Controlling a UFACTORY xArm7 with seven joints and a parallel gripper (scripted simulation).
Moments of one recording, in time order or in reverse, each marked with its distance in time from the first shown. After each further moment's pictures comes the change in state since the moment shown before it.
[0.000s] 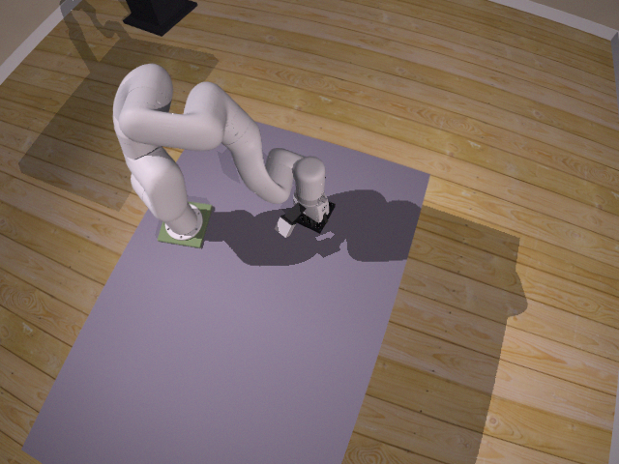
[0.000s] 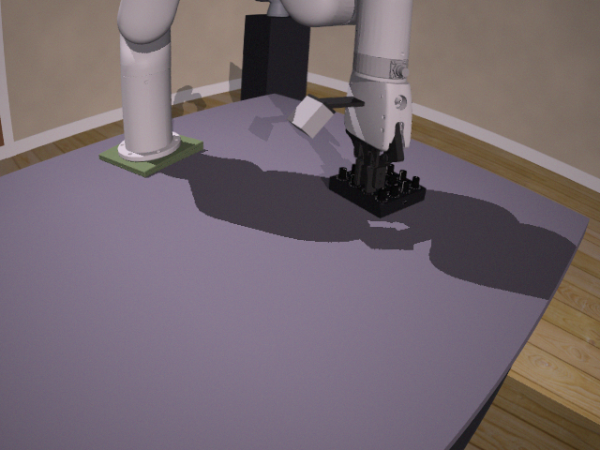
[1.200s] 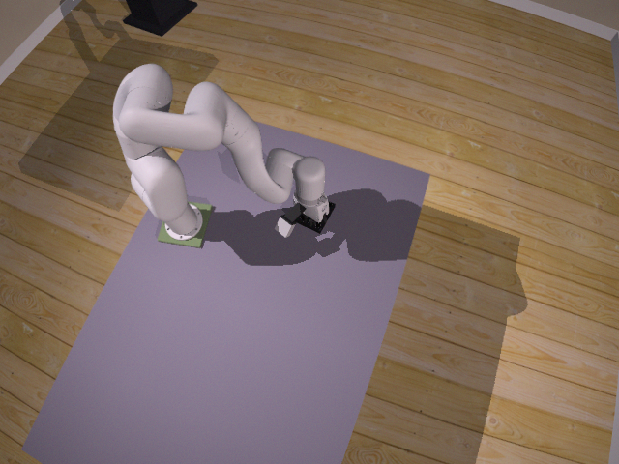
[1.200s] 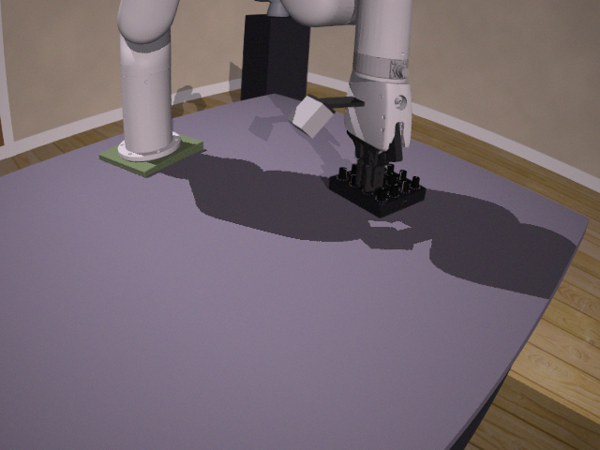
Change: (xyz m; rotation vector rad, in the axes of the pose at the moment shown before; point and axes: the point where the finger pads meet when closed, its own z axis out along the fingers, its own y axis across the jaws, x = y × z) arm 0.000 0.000 0.000 0.000 0.000 0.000
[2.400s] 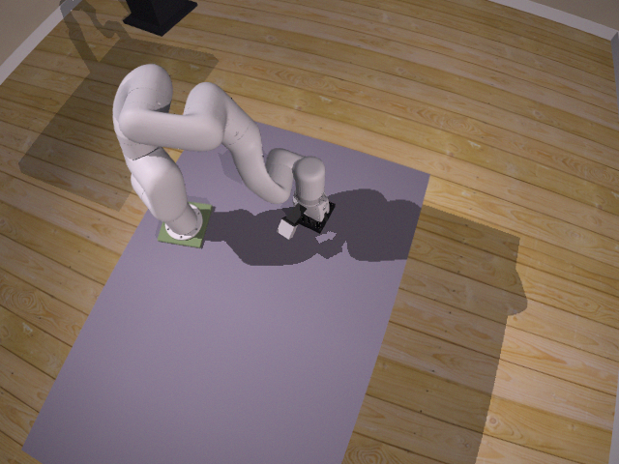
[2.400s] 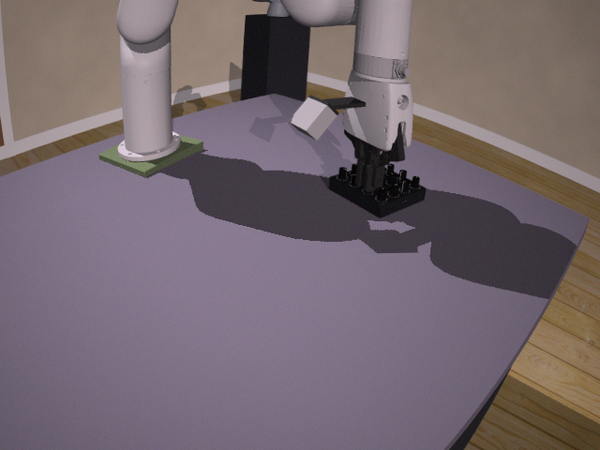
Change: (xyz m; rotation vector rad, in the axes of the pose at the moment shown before) arm 0.000 0.000 0.000 0.001 0.001 -0.087
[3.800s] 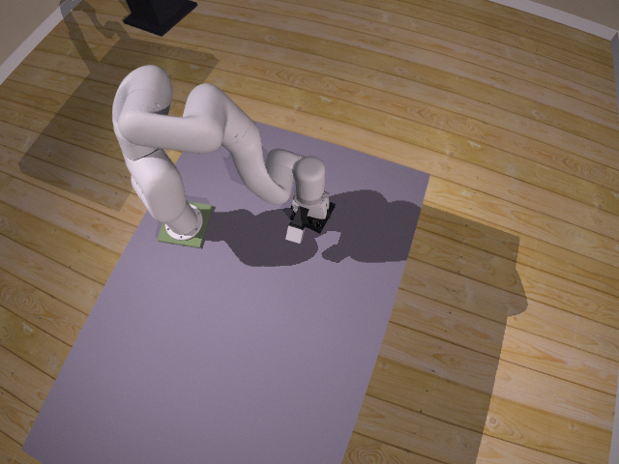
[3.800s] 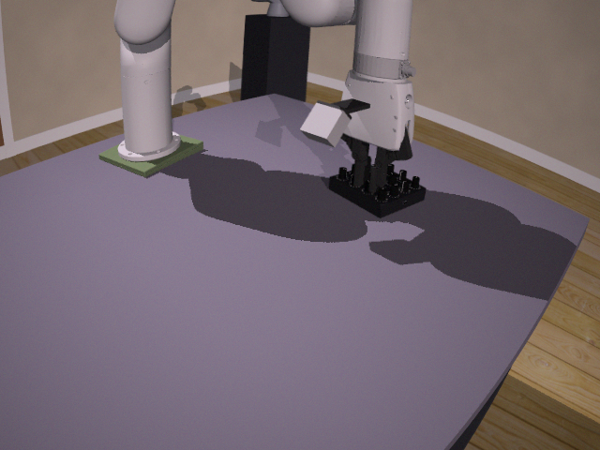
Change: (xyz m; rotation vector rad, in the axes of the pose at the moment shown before) arm 0.000 0.000 0.000 -0.001 -0.001 -0.277
